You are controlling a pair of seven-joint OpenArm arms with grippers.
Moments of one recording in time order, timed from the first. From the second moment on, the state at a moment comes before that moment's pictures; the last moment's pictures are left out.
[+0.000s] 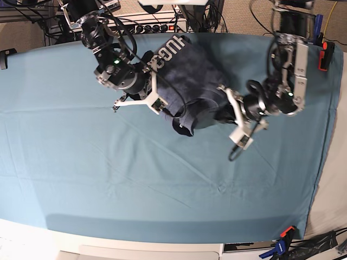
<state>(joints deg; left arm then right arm) -1.1 -16.1 4.1 96.8 -36.5 -29.9 57.6 -5.7 17.2 -26.0 104.8 3.0 23.6 -62.4</state>
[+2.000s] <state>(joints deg) 15.1 -12.3 12.1 99.6 -32.3 -31.6 50.9 -6.7 19.1 -19.8 104.3 5.5 23.5 -60.3</state>
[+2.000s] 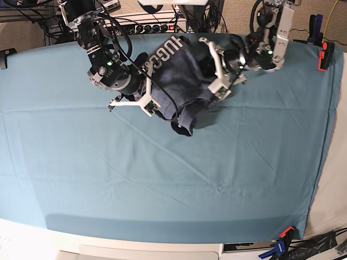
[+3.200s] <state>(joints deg) -3.3 -11.8 23.2 90.6 -27.9 -28.9 52.2 -17.8 21.0 -18.8 109.1 0.1 20.7 -53.3</state>
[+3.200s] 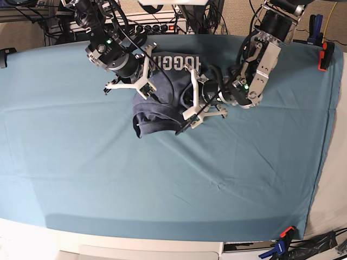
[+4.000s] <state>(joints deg) -3.4 -22.1 -1.1 93.6 -45.2 -31.9 61.0 -21.1 24.6 15.8 120.1 9.2 21.5 -65.7</state>
